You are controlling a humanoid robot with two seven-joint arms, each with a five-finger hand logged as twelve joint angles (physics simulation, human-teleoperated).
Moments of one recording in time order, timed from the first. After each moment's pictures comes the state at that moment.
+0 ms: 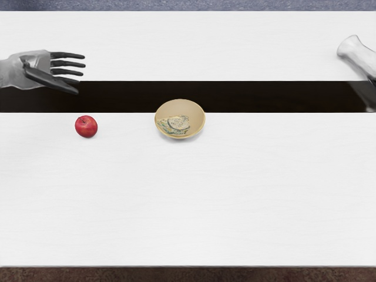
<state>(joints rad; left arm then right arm) -1.19 0.66 -0.12 -0.63 0.07 -0.61 0.11 -0.06 0.00 0.11 0.21 -0.23 0.02 -0.12</state>
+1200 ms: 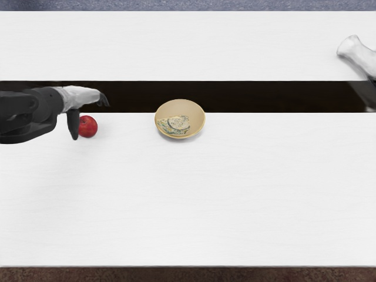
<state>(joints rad) -1.52 0.60 0.48 -1.32 1.01 0.01 0.33 -0.06 0.00 0.11 0.21 -0.23 0.02 -0.12</state>
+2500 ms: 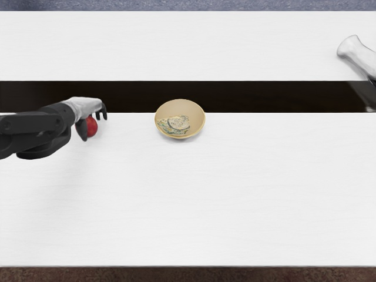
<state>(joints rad) -1.42 0.44 0.57 -1.13 0.91 0.18 0.32 -0.06 0.00 0.11 0.21 -0.23 0.02 -0.12</state>
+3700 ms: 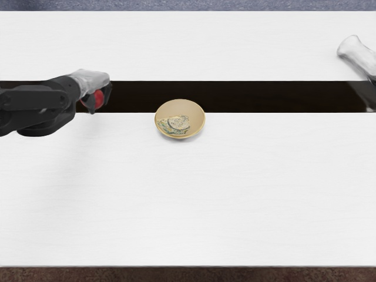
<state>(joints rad) -1.61 0.40 0.67 -1.18 0.86 0.19 0.31 -0.06 0.00 0.11 0.21 -0.23 0.02 -0.12</state>
